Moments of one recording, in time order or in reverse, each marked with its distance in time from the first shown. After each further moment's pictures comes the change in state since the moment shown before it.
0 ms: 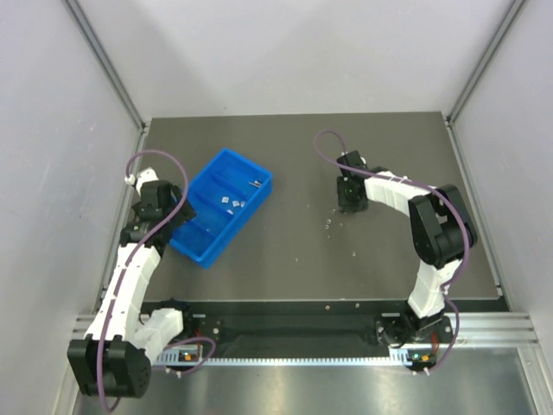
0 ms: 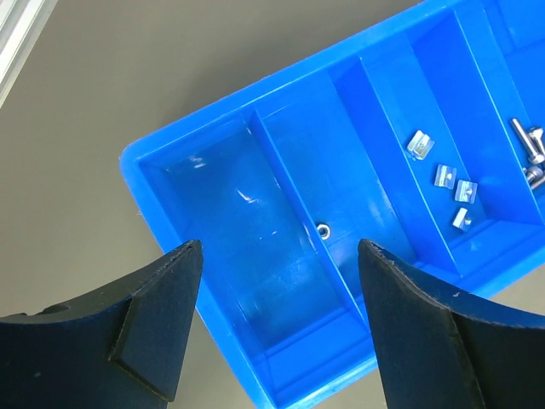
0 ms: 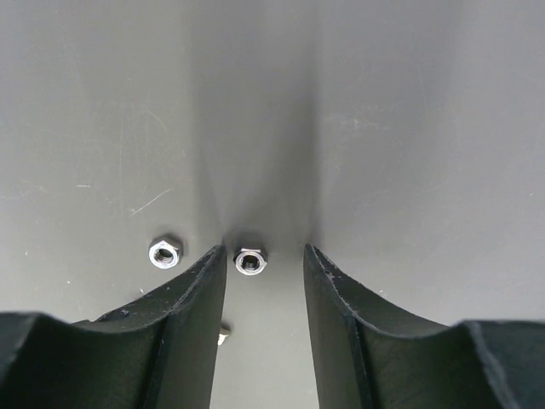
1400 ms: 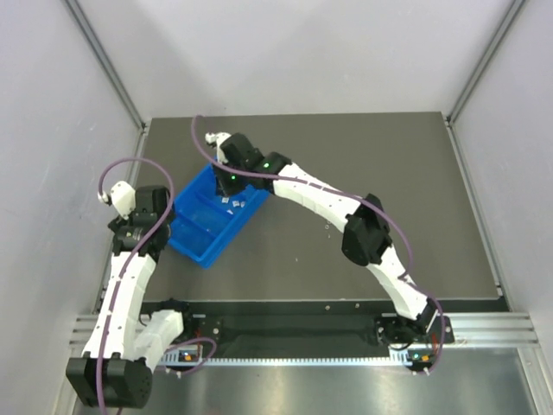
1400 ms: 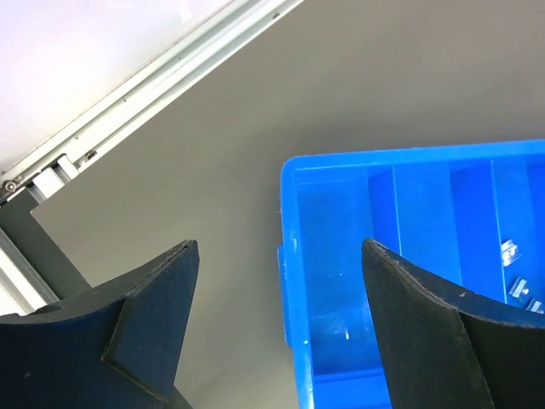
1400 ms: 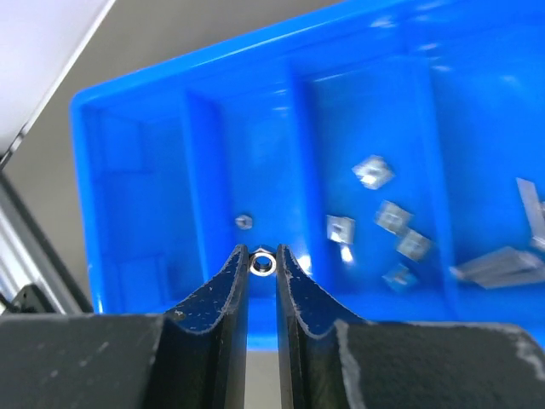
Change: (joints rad) left arm 0.010 -0.063 0.048 -0.191 -0.372 -0.218; right arm 0.519 0.473 1.100 -0.146 -0.272 -0.050
